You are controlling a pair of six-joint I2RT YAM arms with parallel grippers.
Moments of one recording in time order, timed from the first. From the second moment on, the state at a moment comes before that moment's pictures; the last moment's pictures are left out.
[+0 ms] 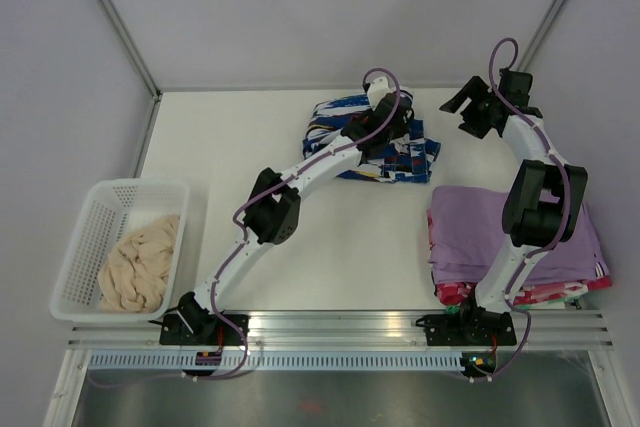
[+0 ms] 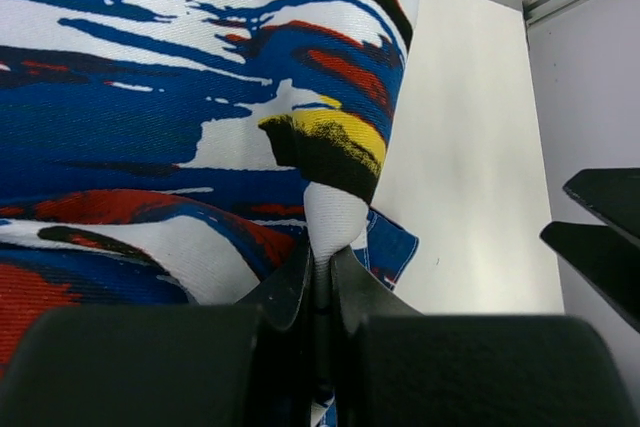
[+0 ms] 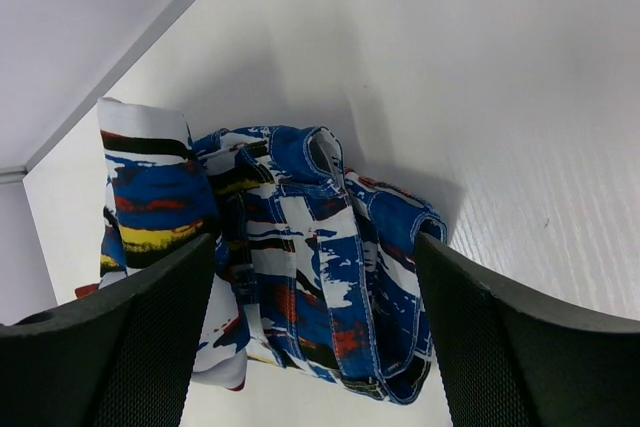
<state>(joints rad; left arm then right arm) -0.82 2.58 2.42 -0.30 -0.38 -0.80 -0.20 1.91 1.53 -0.33 -0.36 0.58</state>
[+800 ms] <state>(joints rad) -0.89 2.57 2.42 -0.30 -0.31 -0.86 -0.20 1.91 1.47 -0.30 -0.39 0.59</state>
